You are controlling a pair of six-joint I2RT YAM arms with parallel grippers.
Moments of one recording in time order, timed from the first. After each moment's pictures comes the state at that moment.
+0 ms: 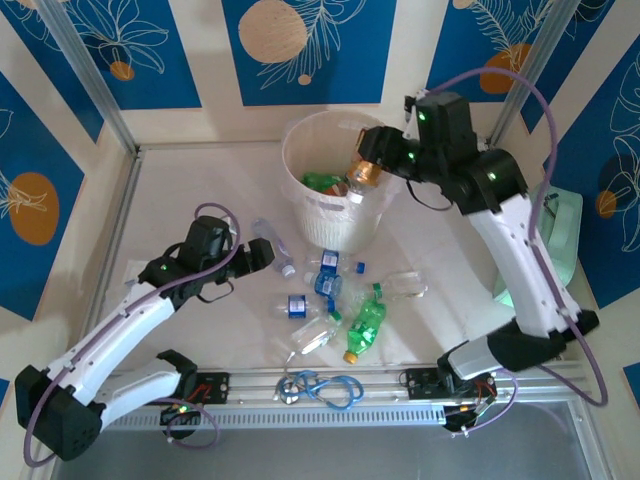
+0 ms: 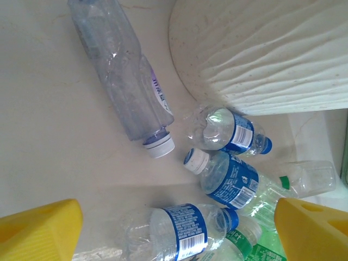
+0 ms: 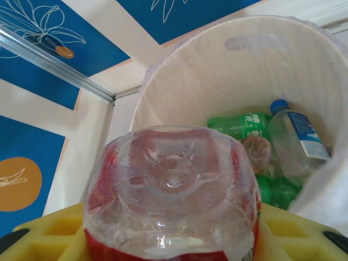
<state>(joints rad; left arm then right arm) -0.54 0.99 0.83 -0.63 0.11 -0.77 0.50 1.48 2.01 -1.06 -0.05 0.68</state>
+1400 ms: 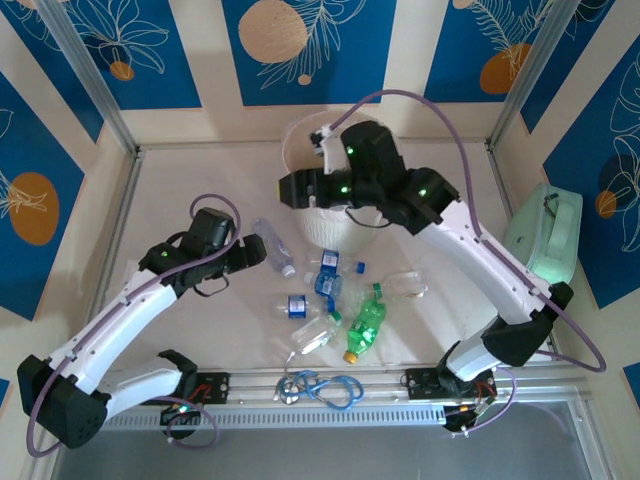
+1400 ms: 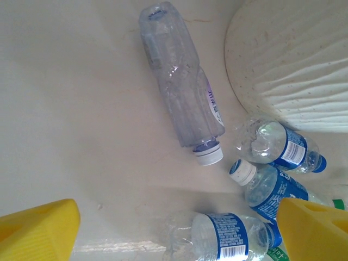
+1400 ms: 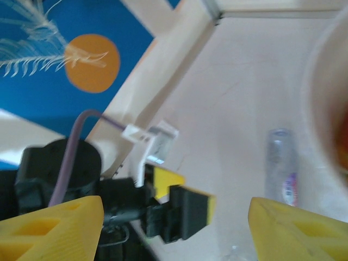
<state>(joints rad) -0.54 1.06 0.96 -0.83 -0.06 -0.76 0.83 1.51 1.81 -0.78 -0.25 0.52</state>
